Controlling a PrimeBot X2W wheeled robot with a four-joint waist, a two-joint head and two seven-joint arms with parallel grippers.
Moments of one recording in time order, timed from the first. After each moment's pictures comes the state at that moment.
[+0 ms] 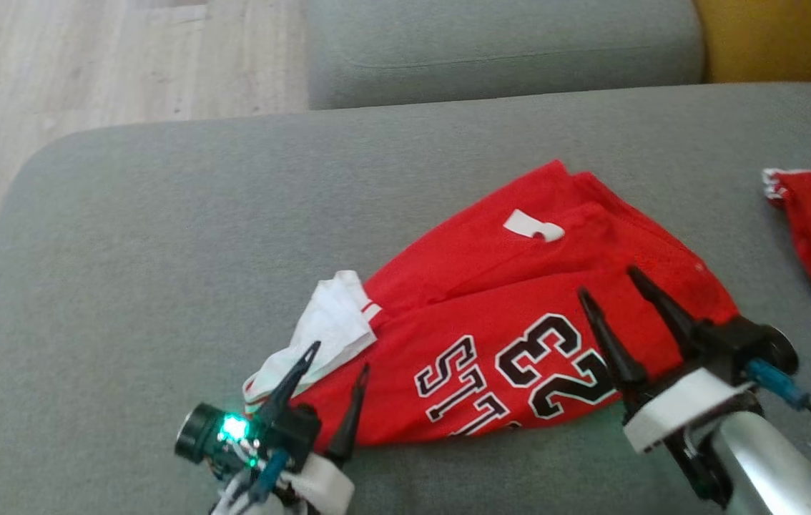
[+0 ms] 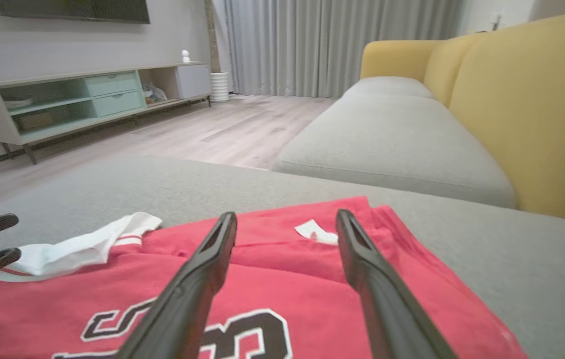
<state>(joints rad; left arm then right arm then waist) -0.14 0.07 -0.46 0.48 0.00 0.04 -0.25 -0.22 -0.31 0.47 0.37 0.34 0.12 -0.26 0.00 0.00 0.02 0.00</state>
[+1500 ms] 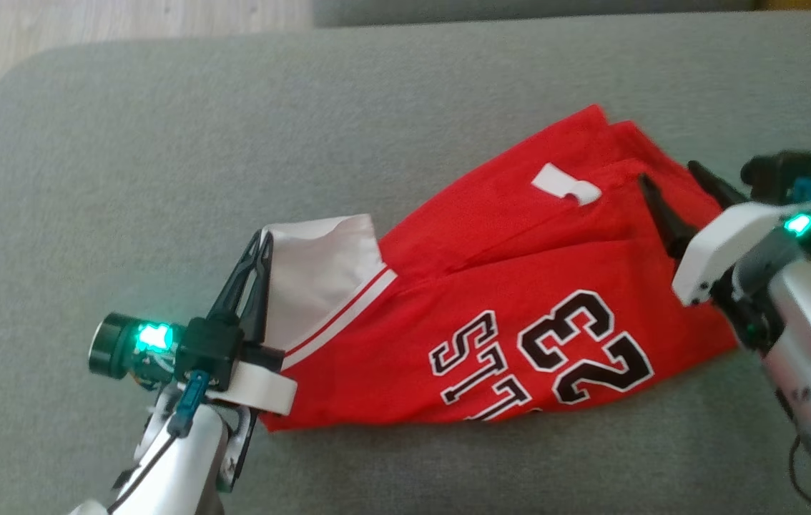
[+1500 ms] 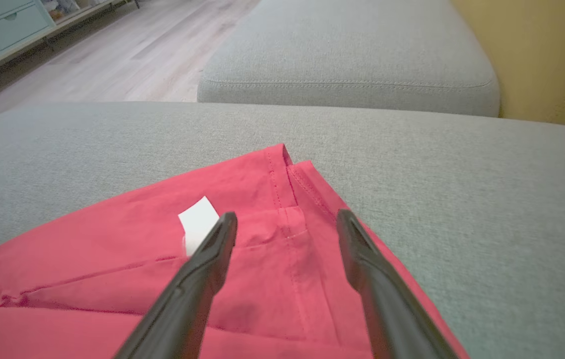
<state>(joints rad) -0.28 0.19 -0.39 0.29 -0.07 0.12 -0.20 -0.63 -0.39 0.54 0.72 0.60 0.12 0.02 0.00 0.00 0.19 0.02</state>
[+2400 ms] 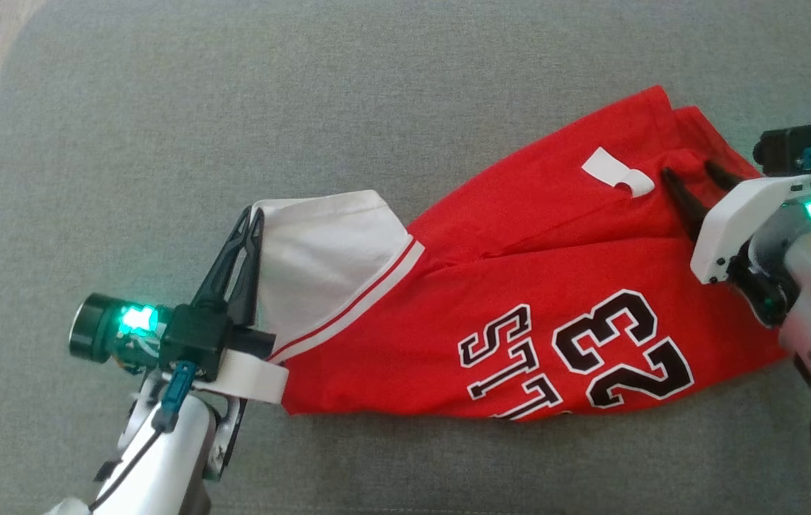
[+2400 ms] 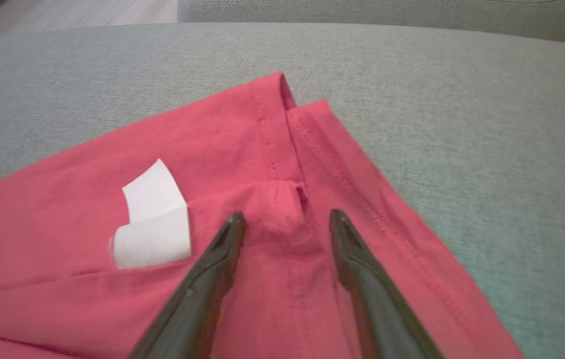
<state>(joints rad) -0.28 0.23 -0.39 0.16 -0.07 0.13 -0.14 -0.83 -0.43 0.84 0.99 0.86 0.12 0.03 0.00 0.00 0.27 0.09</state>
